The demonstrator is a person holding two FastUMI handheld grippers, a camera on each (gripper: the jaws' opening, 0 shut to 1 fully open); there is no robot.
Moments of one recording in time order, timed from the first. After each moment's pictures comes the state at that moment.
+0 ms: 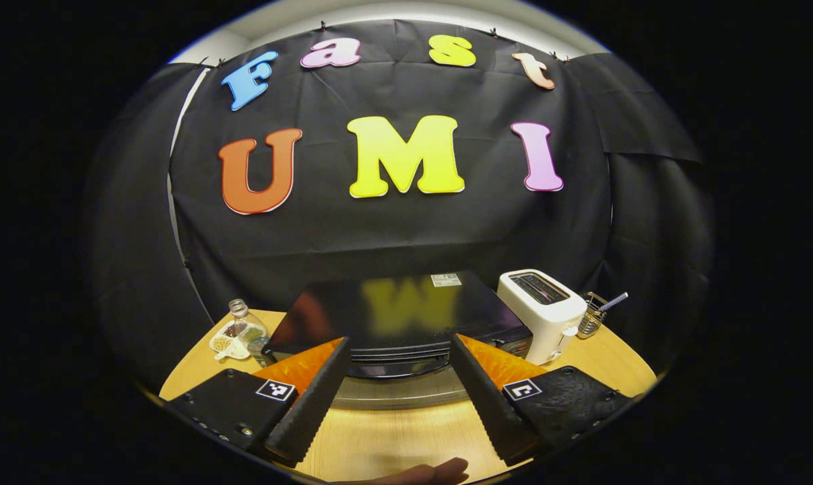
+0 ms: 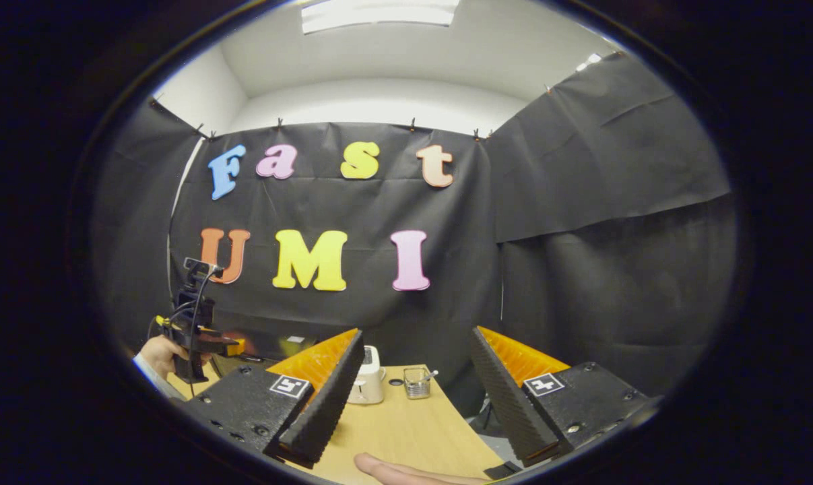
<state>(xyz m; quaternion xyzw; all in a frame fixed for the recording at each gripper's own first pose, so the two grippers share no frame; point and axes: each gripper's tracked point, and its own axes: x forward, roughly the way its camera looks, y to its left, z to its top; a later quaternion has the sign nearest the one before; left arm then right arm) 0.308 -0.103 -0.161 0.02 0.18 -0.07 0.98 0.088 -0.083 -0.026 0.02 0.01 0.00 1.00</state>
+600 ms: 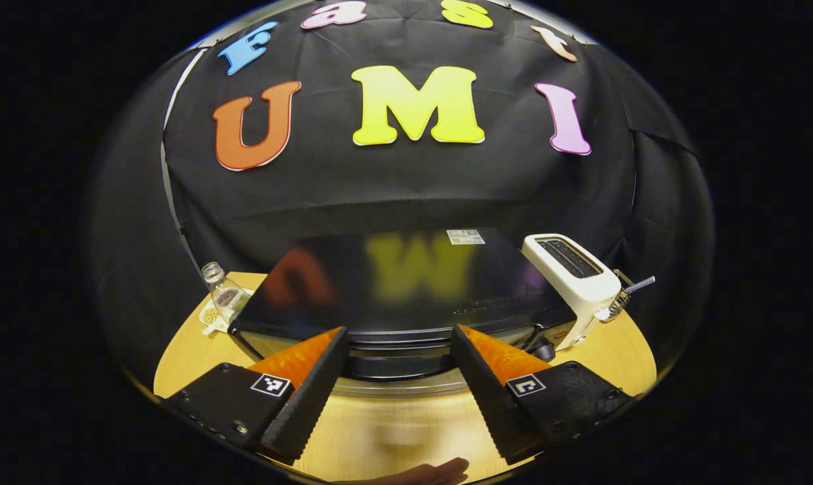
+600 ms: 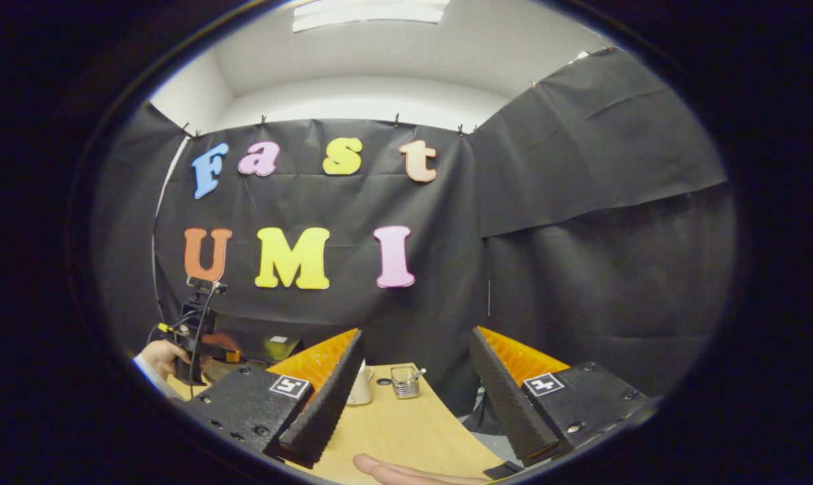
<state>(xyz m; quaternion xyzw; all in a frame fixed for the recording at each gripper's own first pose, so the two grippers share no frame) 0.336 -0.100 -0.213 0.00 0.26 -0.05 0.96 0.100 -0.094 -0.038 0.02 0.01 -0.03 1.00</state>
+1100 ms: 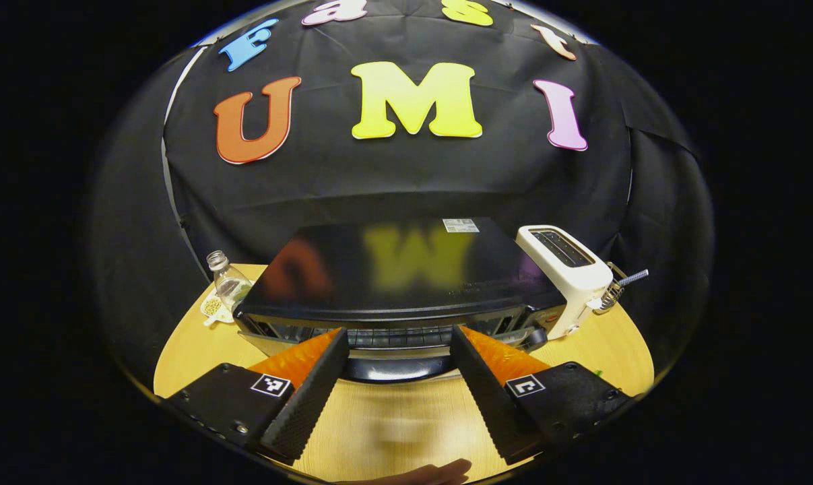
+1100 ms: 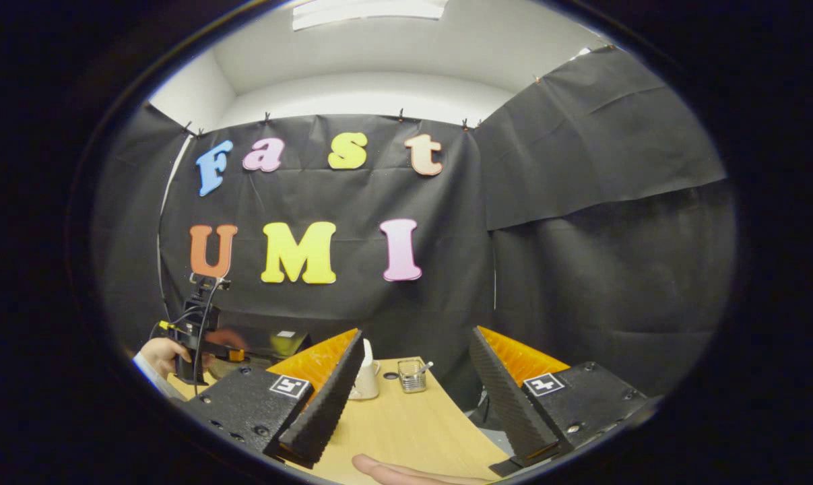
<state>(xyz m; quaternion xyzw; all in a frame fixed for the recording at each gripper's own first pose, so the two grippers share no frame) 0.308 -0.098 -0.217 0.01 0.28 -0.06 0.96 0.097 -0.081 -0.048 0.03 0.02 -0.02 1.00</state>
